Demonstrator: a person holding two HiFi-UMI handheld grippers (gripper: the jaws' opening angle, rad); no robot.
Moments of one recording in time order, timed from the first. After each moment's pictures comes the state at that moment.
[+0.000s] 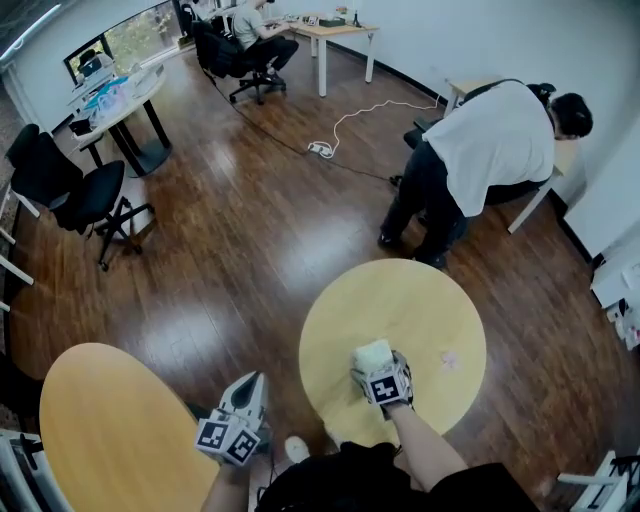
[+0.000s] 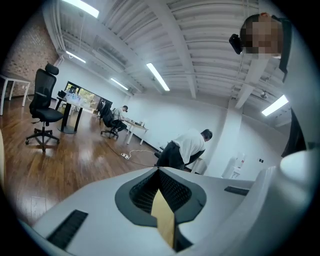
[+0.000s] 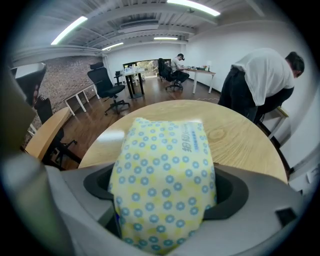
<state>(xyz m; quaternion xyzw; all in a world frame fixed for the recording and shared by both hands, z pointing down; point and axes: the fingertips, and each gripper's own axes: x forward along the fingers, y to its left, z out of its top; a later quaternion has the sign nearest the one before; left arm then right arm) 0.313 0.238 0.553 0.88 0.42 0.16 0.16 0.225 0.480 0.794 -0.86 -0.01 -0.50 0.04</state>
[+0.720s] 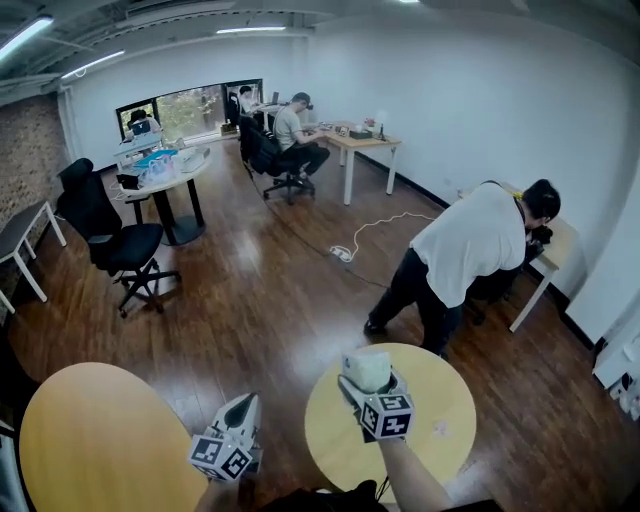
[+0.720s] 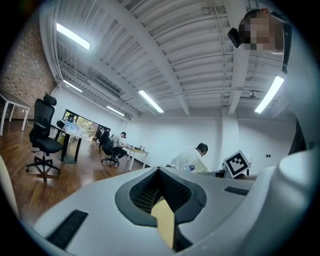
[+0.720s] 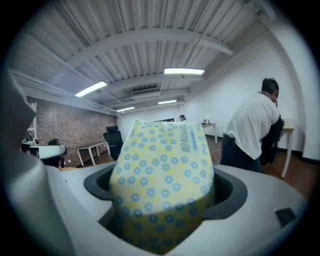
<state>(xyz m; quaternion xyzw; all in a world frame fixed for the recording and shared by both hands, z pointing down) 0.316 0.219 0.453 0.91 0.39 0.00 0.14 0.319 0.477 0.530 -0.98 0.02 -0.16 0.09</state>
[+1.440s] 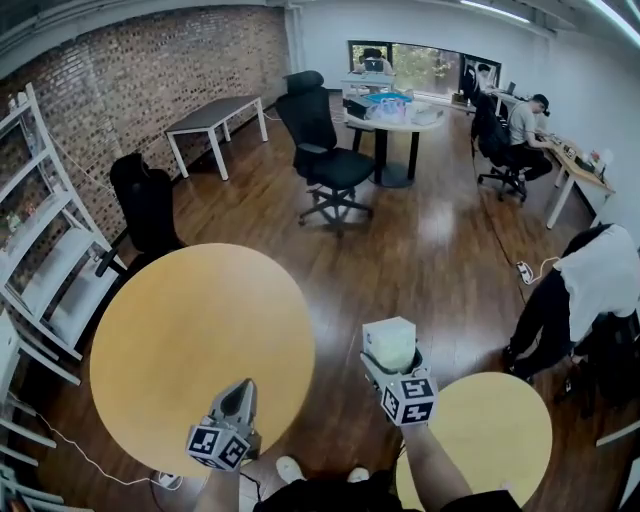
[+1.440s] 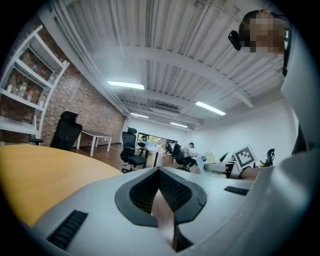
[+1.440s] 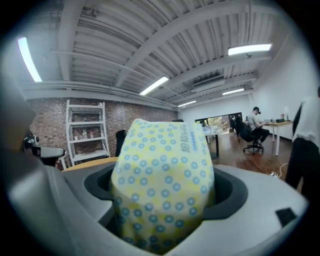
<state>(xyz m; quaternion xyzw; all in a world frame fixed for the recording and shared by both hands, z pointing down) 0.179 -0.085 0.481 0.99 -0.02 -0.02 0.11 0.381 0.141 0.534 -0.91 0.38 -0.14 0.01</state>
